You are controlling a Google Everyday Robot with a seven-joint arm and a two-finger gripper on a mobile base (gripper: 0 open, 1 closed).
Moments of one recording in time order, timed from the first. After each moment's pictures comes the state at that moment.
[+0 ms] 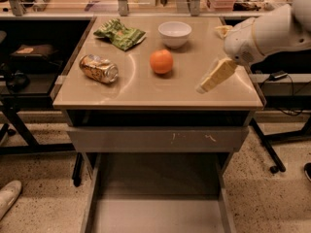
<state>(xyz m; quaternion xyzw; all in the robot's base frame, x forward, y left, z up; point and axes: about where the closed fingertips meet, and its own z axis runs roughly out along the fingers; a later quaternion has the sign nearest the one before) 0.612 -0.146 0.916 -0.57 0.70 0.10 0.41</state>
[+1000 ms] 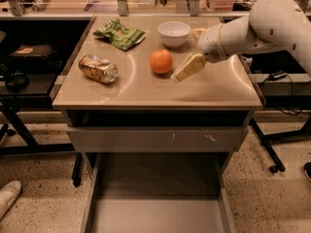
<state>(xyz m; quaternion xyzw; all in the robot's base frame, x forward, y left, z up) 0.691 -0.098 0.882 -0.54 0.70 0.15 0.45</state>
